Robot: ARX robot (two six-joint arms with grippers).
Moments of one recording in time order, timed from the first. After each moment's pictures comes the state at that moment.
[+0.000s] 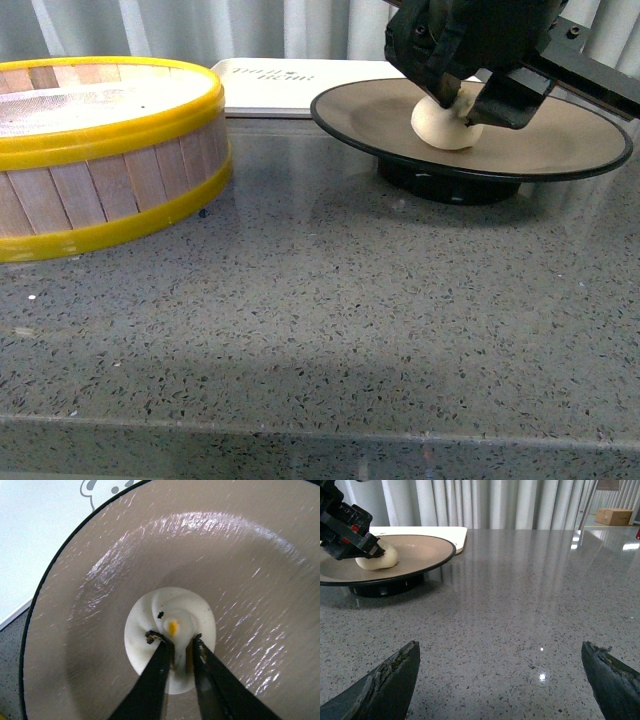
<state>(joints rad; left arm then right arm) -0.75 2.02 1.81 -0.46 -0.37 0.13 0.00 0.00 0.01 0.00 0.00 0.00</state>
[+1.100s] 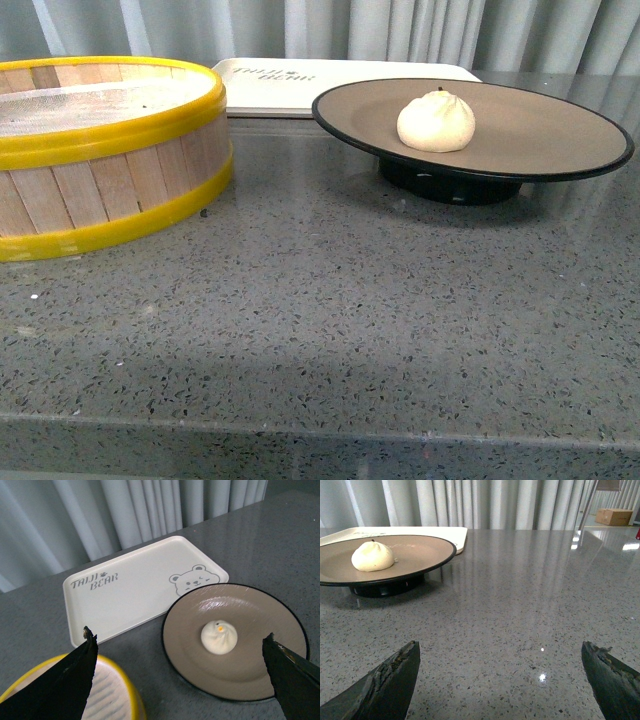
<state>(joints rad) -0.61 1.23 1.26 -0.22 -0.24 0.13 0.00 0.00 0.01 0.00 0.00 0.00</state>
